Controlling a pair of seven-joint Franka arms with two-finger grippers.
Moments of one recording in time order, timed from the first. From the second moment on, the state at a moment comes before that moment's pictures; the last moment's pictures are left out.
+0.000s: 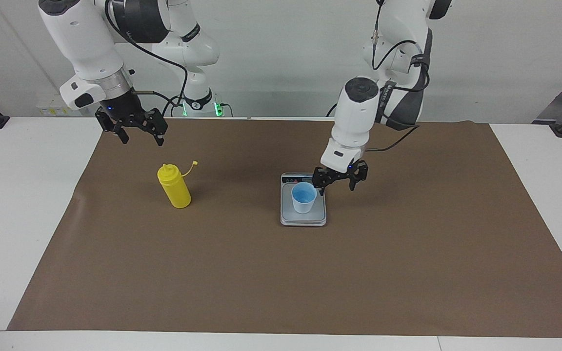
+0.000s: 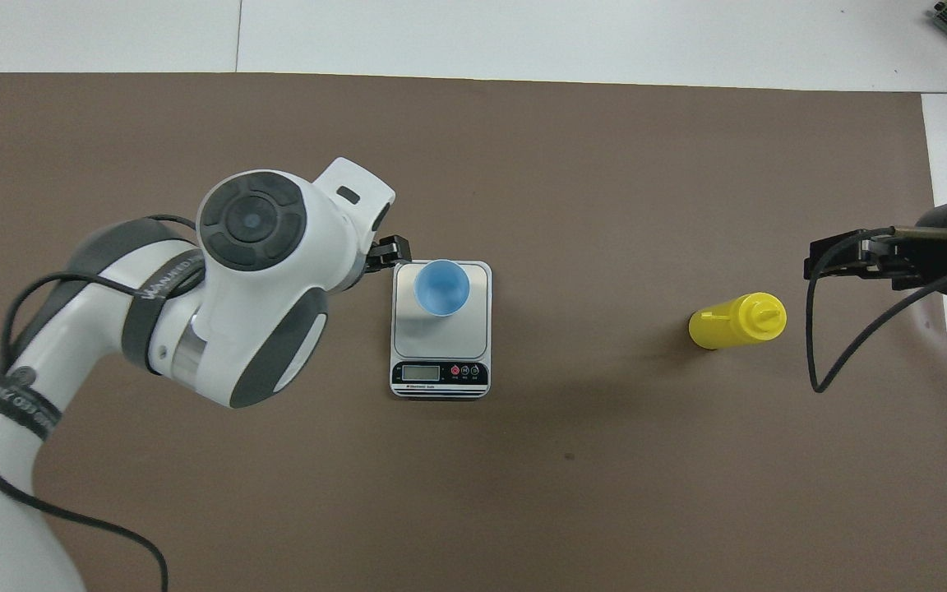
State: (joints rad) left arm -0.43 0.18 -0.06 -1.77 0.06 2.06 -0.63; right arm 0.02 -0.03 -0.01 -1.69 0.04 1.68 0.12
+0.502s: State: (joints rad) left arm -0.21 0.08 -0.05 -1.77 0.06 1.92 -0.25; right arm 0.00 -0.03 -0.01 -1.69 0.04 1.68 0.12
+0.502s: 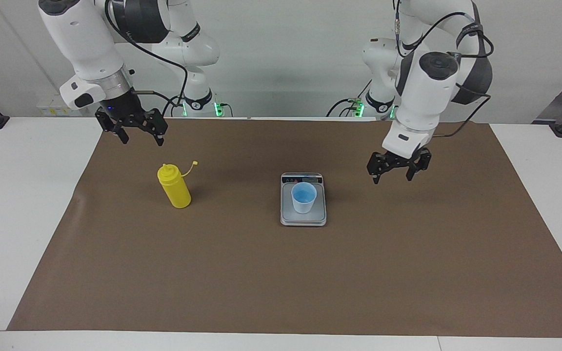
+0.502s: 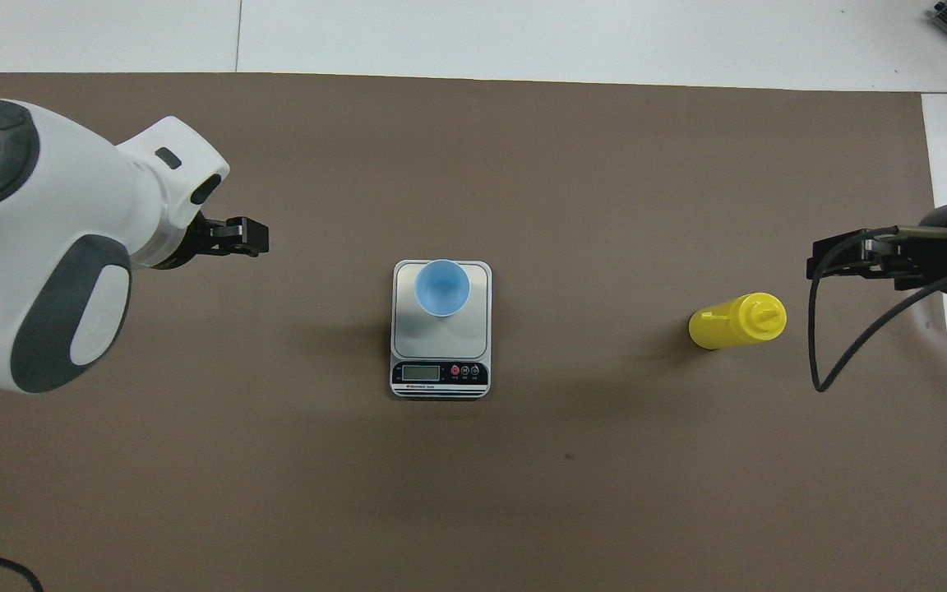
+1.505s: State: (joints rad) left arm -0.05 -0.01 -0.05 -1.62 0.04 1.64 0.06; right arm -0.14 0.18 -0.02 -1.58 0.19 1.73 0.46
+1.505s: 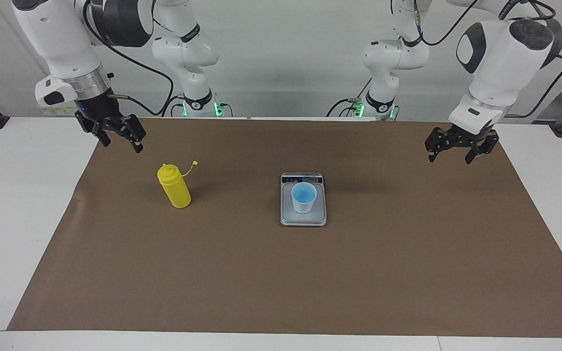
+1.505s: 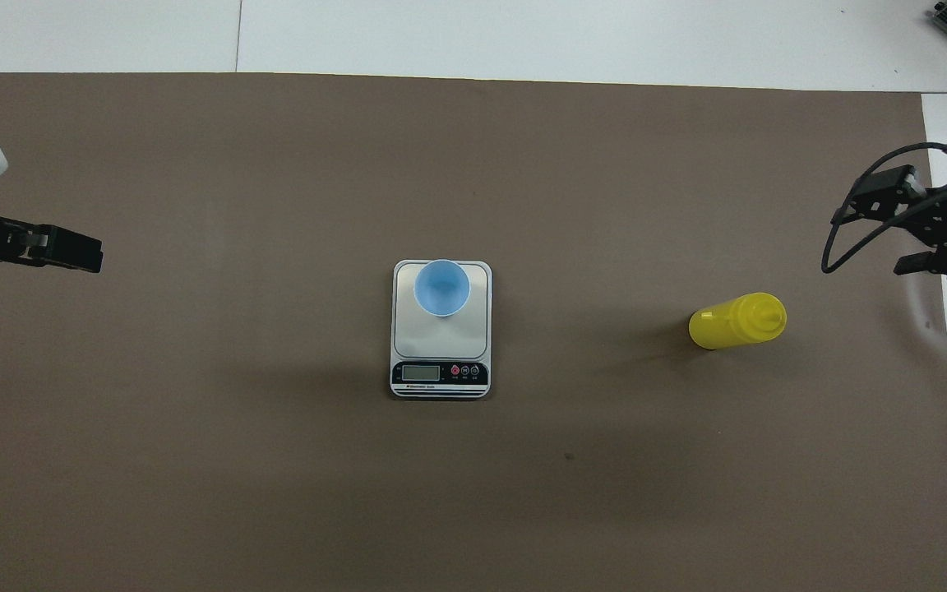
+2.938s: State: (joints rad) left arm 0.00 -0.01 -0.07 -1.62 -0.04 1.62 0.10; right arm -0.28 0.46 -0.02 -1.78 0.69 1.56 0.69
